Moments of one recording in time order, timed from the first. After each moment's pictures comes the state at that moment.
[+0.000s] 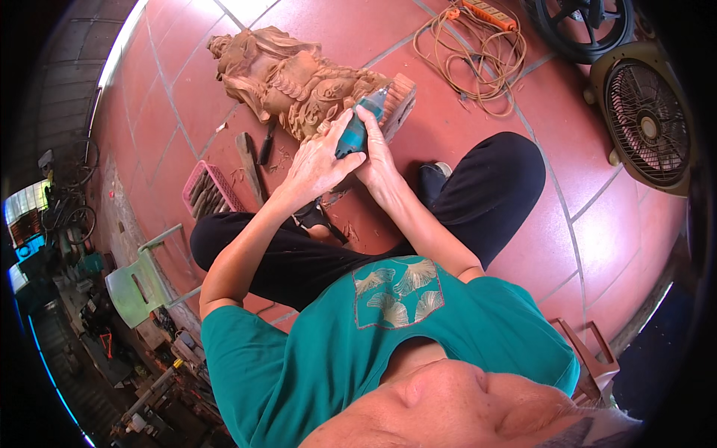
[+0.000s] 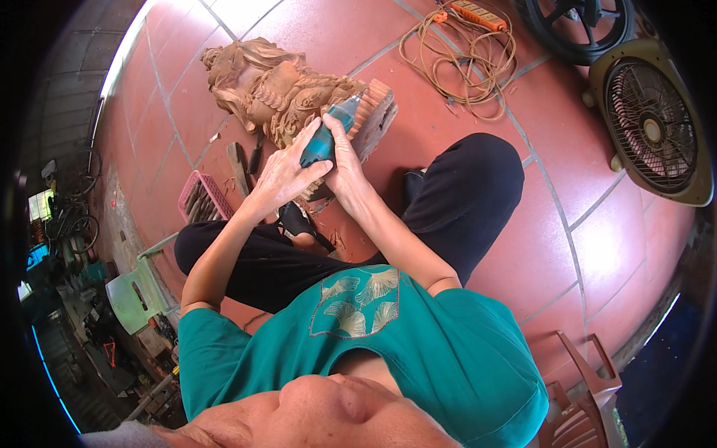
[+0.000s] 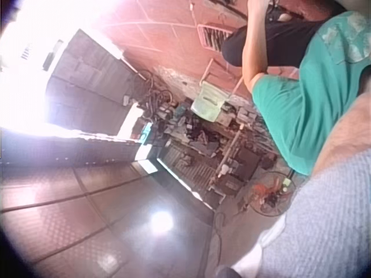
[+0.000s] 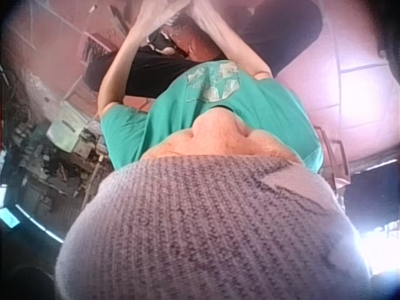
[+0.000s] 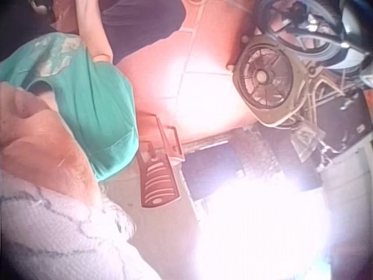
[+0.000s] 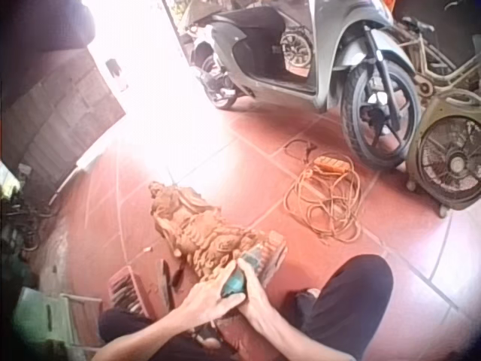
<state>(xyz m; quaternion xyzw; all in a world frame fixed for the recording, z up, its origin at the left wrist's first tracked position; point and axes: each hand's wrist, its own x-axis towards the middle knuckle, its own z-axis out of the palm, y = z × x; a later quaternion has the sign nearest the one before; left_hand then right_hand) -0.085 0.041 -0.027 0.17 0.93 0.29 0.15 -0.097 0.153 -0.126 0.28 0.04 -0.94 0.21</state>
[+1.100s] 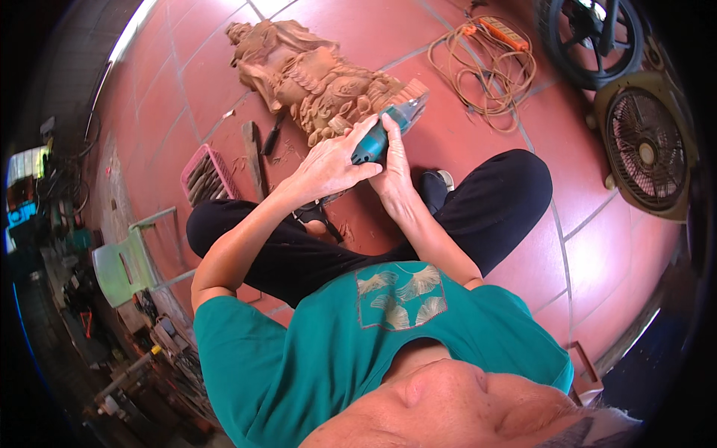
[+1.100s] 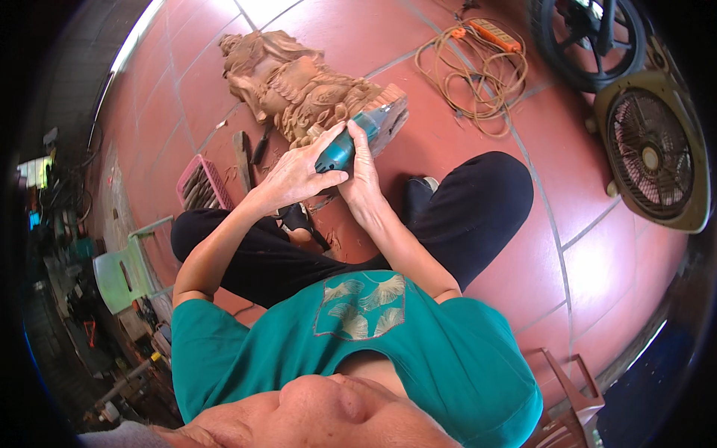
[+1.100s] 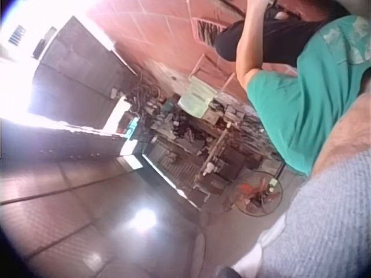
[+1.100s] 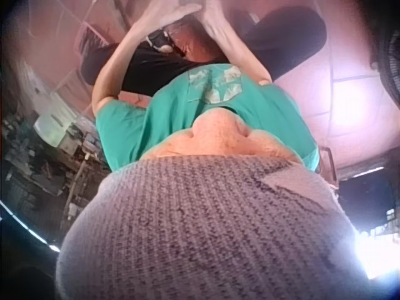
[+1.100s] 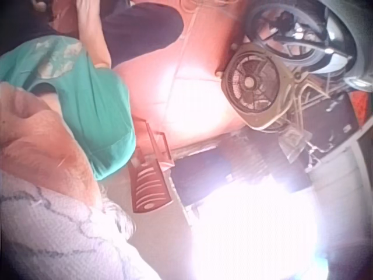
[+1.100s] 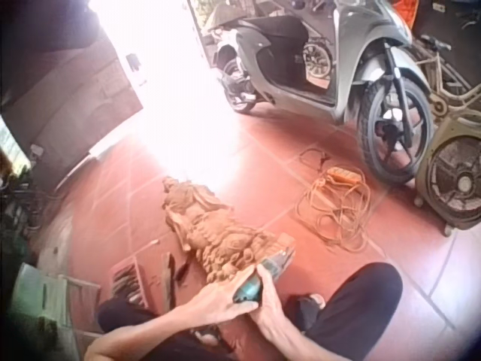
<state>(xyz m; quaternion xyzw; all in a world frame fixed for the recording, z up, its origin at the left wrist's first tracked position) -0.072 0.041 -0.009 0.18 0.90 0.32 0.23 -0.071 0.164 -0.112 0.31 0.08 -0.93 0.18</state>
